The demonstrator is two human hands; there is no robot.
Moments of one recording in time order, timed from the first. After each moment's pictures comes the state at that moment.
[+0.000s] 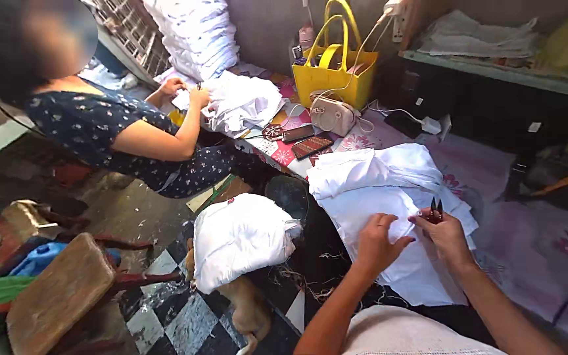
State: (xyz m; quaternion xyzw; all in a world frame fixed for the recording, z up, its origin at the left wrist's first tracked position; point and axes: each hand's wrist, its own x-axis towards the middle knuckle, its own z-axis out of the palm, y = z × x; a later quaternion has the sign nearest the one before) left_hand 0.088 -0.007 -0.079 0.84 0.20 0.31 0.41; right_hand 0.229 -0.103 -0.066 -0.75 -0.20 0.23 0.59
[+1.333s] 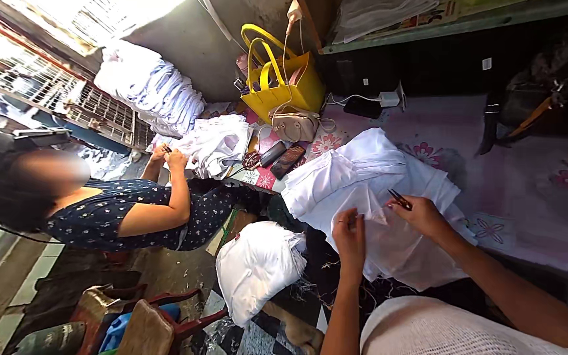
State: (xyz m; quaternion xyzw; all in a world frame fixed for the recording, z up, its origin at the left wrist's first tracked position) left_hand 0.101 -0.002 -0.066 0.81 0.31 0.29 0.41; right_hand 0.256 -0.116 -0.057 -0.78 -0.29 0.33 0.44
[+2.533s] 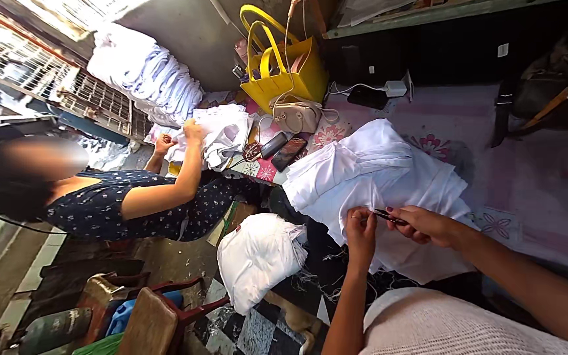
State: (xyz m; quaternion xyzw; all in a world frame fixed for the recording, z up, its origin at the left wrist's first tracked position) left_hand 0.102 -0.013 -0.079 0.69 0.33 0.24 0.60; right_hand 0.252 -0.120 -0.053 -0.56 -0.17 0.68 0.44
